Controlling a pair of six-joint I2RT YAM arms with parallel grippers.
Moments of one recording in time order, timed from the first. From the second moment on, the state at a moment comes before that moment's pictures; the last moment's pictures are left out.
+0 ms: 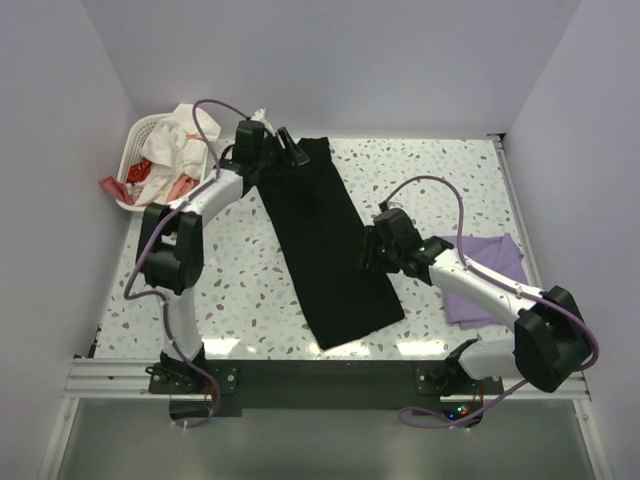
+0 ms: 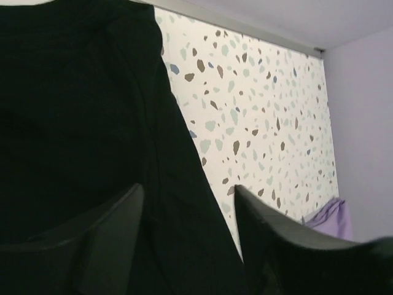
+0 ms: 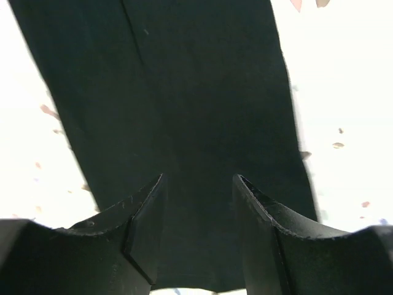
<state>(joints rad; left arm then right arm) -0.29 2.07 1.62 -0.03 0.28 -0.65 0.63 1.32 0.83 -0.37 0.10 0.72</state>
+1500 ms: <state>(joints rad) -0.28 1.81 1.04 -0.10 0.15 -0.64 0.75 1.59 0.99 -0.31 -0.01 0.63</state>
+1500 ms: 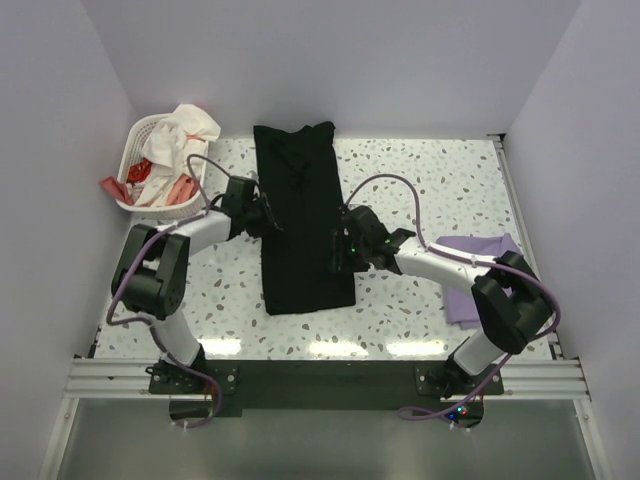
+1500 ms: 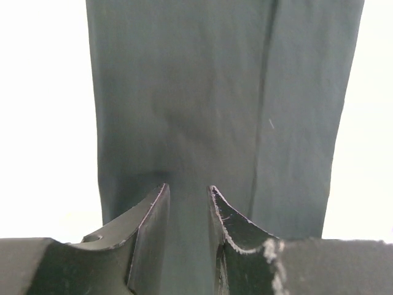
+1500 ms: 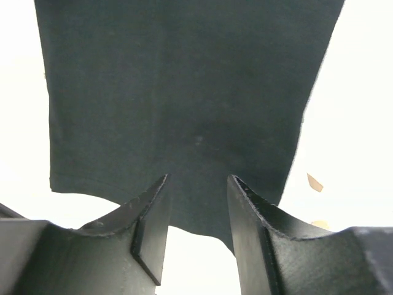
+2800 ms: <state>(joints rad) -0.39 1.17 0.33 -0.04 0.25 -0.73 0.68 1.49 0.67 -0.15 -0.23 0.67</state>
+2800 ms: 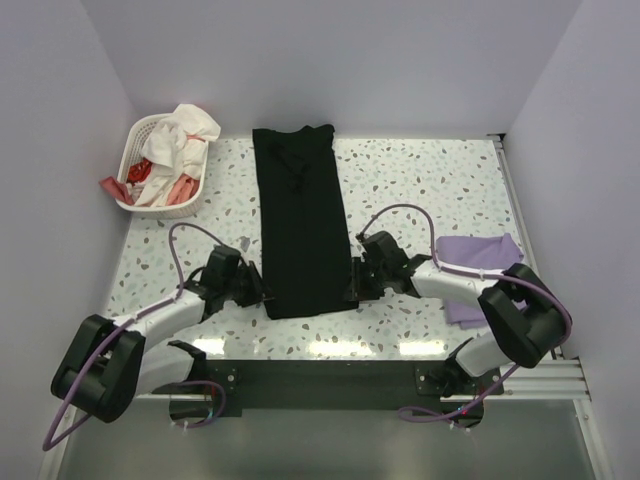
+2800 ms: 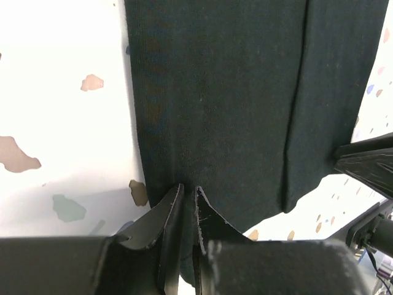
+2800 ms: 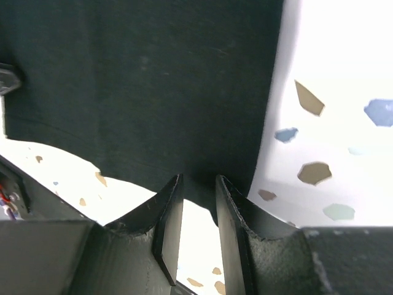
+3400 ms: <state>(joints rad) -0.40 1.07 0.33 -0.18 0.28 -0.72 0.68 1.38 0.62 -0.18 -0.22 0.68</state>
